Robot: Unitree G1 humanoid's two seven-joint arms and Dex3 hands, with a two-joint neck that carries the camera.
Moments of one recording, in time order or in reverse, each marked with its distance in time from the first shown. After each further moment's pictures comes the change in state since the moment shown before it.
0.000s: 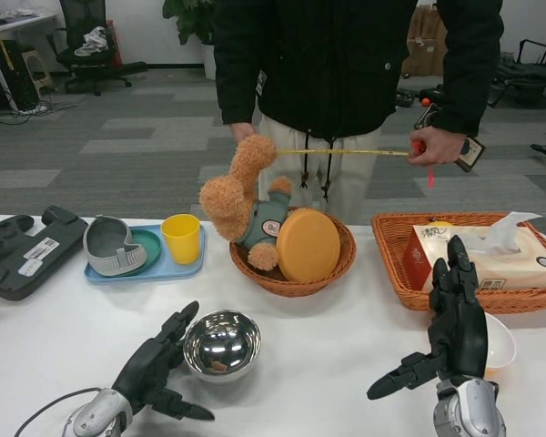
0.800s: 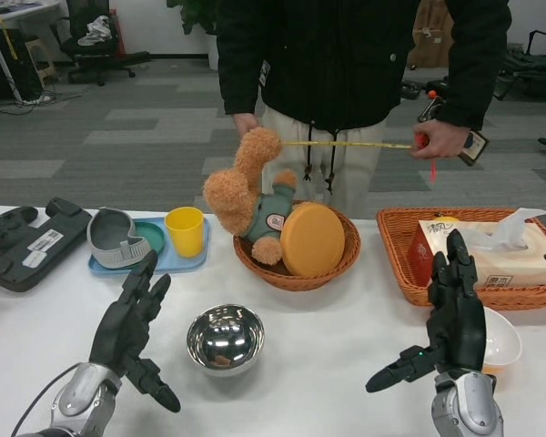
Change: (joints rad) left arm 0.062 0.037 0.570 -0.179 0.268 -0.084 0.002; right arm 0.002 0.001 0.002 -0.003 0.000 0.000 0.000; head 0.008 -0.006
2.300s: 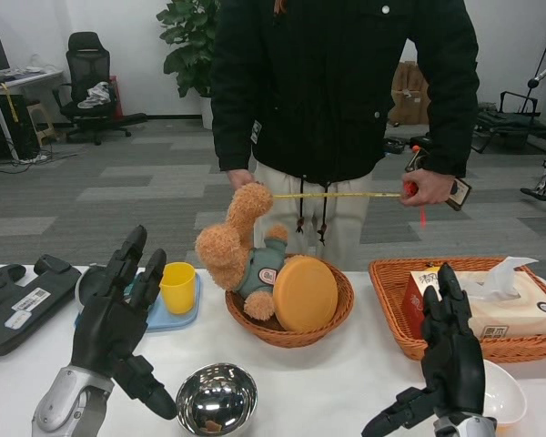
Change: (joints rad) left arm 0.140 -0.072 0.757 -0.682 0.558 0.379 -0.050; right arm -0.031 0.000 -0.002 -0.048 0.015 0.000 0.001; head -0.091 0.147
